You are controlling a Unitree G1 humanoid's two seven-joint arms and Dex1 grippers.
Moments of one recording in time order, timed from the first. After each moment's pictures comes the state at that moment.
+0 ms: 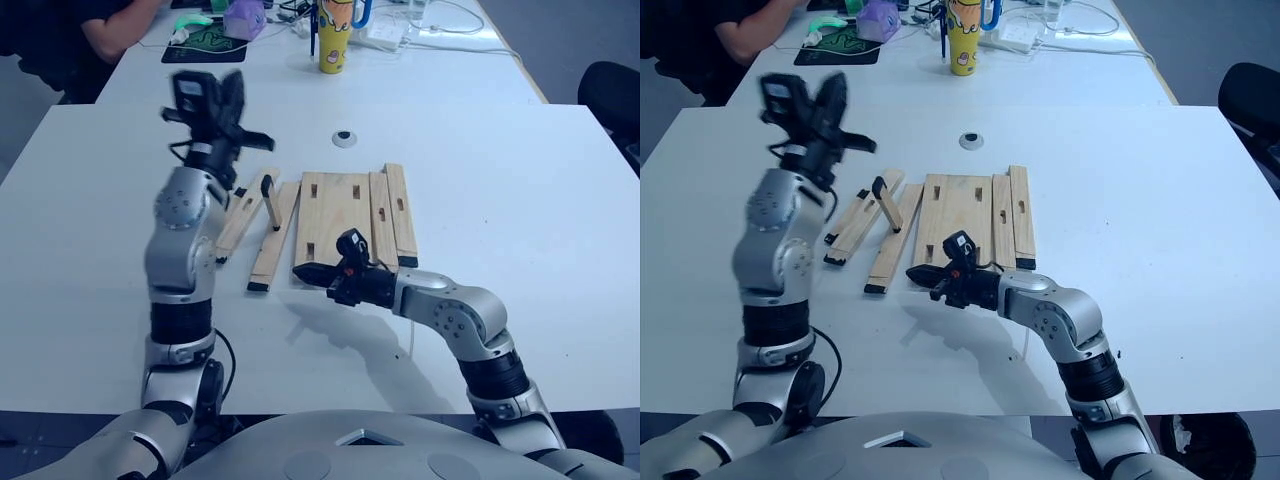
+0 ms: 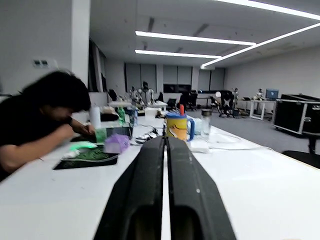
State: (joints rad) left arm -0.39 0.16 0.10 -0.37 -0.17 0.42 -0.07; right arm -0.14 -0.26 0.24 -0.31 0.67 0.94 0.54
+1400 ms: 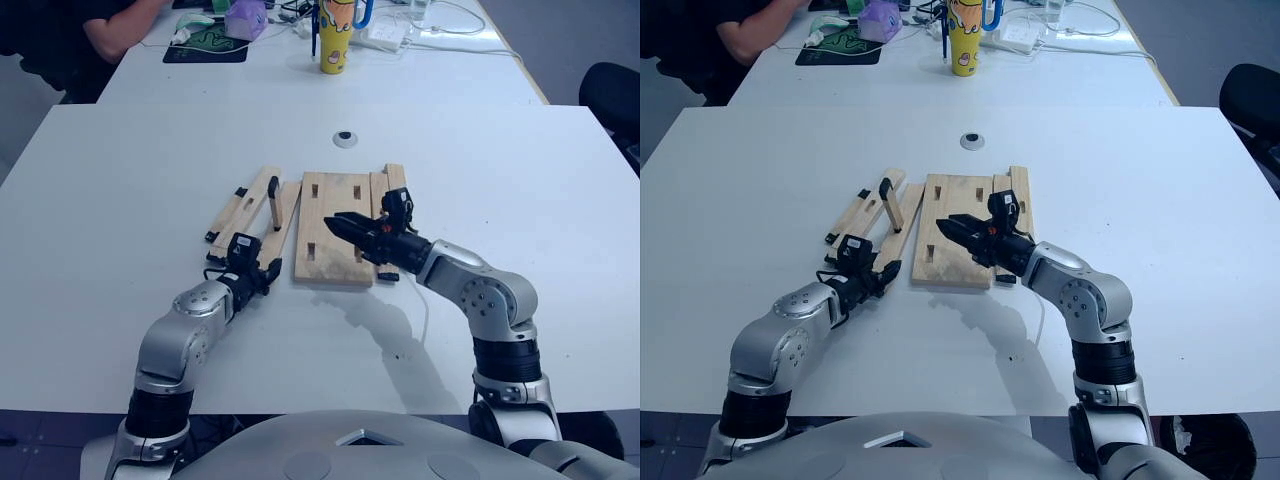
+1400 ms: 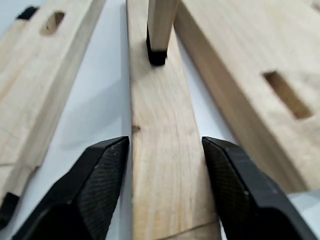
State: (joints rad) left arm 0.03 0.26 -0.13 -0.43 -0.22 0.94 -0.19; right arm -0.21 -0.24 0.02 -0.27 0.72 0.91 0.45
